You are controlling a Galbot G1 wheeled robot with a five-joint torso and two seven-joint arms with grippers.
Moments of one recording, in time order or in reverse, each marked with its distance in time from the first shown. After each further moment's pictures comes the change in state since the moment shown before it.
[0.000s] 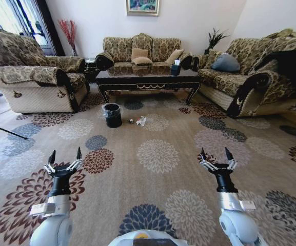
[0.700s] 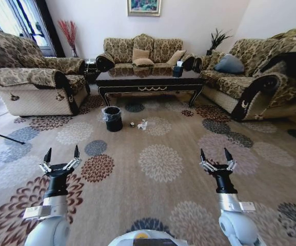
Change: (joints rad) left arm 0.032 -0.001 -0.018 -0.052 -0.011 -0.007 0.002; right arm -0.004 0.011 -0.009 0.000 -0.007 0.008 0.001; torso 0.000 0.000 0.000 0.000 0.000
